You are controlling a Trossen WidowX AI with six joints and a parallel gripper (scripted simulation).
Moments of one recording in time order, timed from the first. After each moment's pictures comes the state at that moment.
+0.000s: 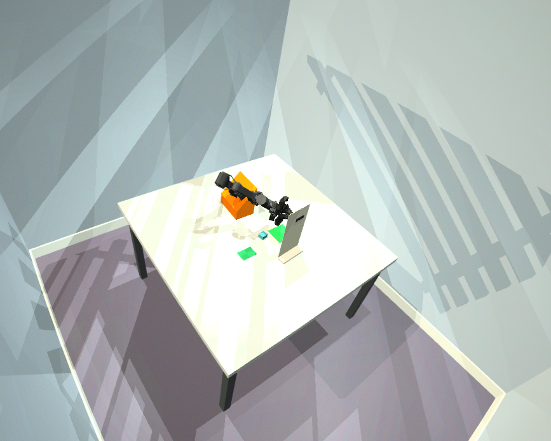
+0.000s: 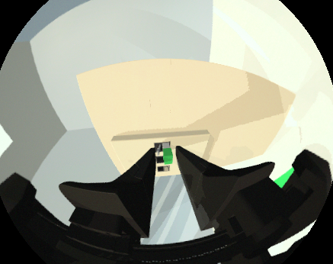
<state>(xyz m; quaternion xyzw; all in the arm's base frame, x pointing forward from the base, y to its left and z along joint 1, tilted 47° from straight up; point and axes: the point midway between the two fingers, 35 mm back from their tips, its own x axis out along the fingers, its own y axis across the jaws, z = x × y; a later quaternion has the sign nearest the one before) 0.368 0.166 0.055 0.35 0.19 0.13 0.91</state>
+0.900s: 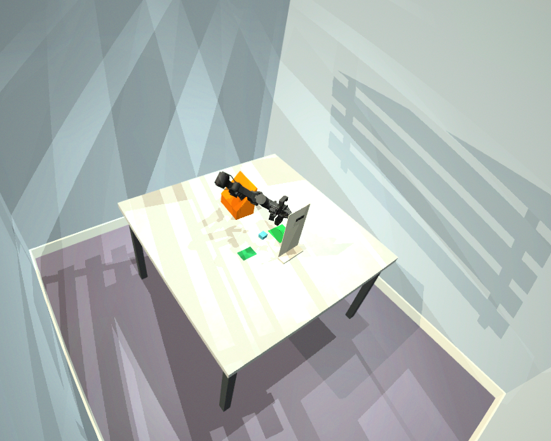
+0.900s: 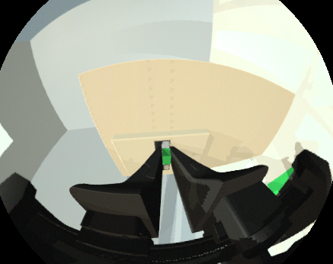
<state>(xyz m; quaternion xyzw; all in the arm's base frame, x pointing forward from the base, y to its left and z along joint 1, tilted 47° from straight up) 0.366 0.165 0.055 0.35 0.19 0.13 0.91</state>
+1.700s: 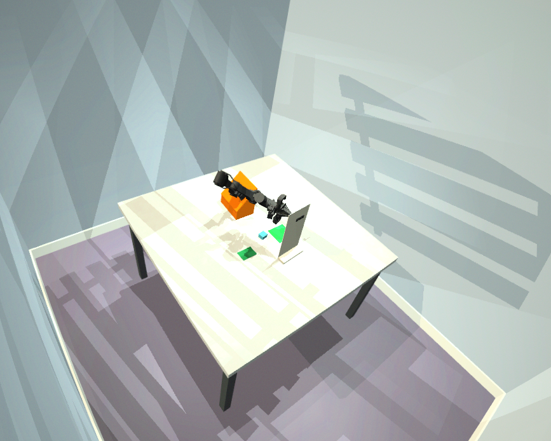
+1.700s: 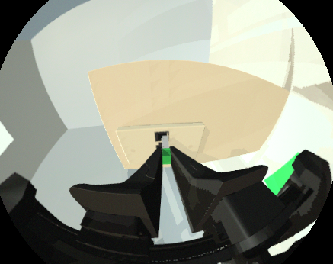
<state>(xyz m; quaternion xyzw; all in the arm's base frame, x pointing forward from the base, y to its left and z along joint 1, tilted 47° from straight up) 0.351 0.163 0.055 0.35 0.19 0.13 0.91</state>
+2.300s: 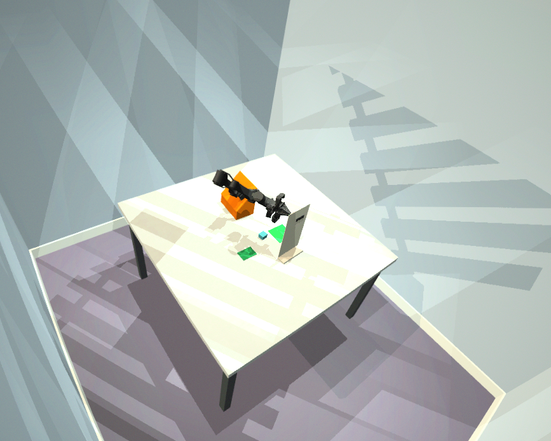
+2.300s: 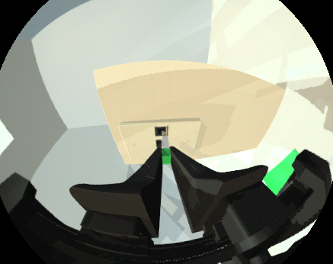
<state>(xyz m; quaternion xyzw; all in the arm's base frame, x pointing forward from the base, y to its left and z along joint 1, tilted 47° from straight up) 0.340 0.161 0.055 0.35 0.19 0.13 0.91</state>
